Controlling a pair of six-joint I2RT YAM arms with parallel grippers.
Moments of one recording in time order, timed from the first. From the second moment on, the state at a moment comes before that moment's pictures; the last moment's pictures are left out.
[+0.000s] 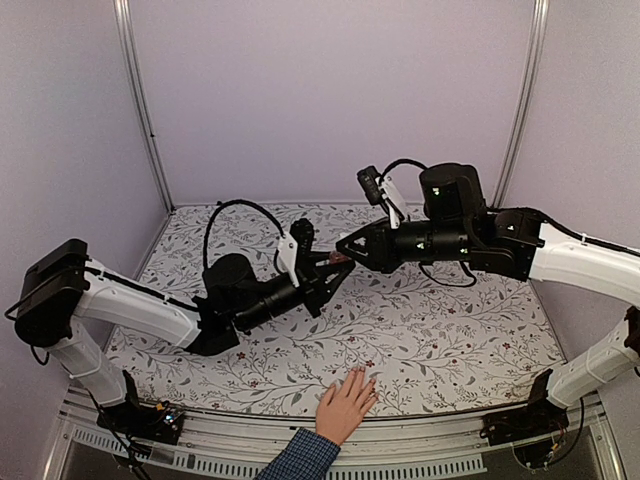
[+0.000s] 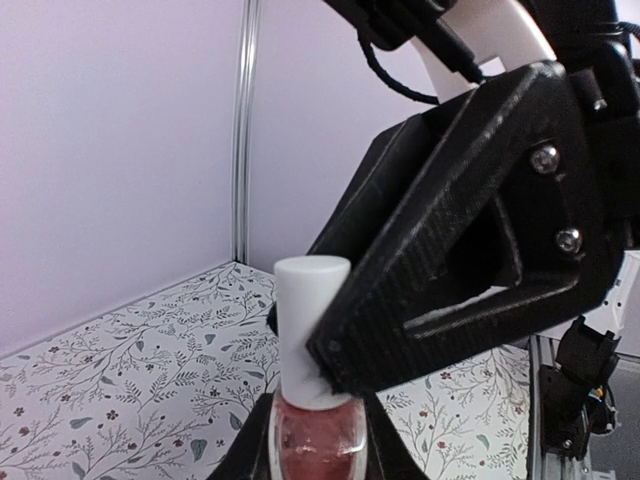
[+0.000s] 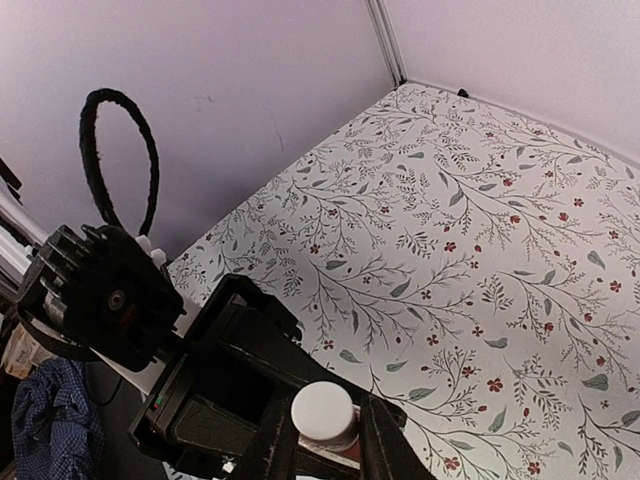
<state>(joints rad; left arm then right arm) -1.10 1.61 0.73 1.04 -0.07 -0.08 0.99 1.37 1.22 -0.24 -0.14 0.35</state>
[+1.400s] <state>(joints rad) -1.05 1.56 0.74 1.15 0.79 -0.26 1.00 1.26 1.19 -0.25 -0.73 -0.04</state>
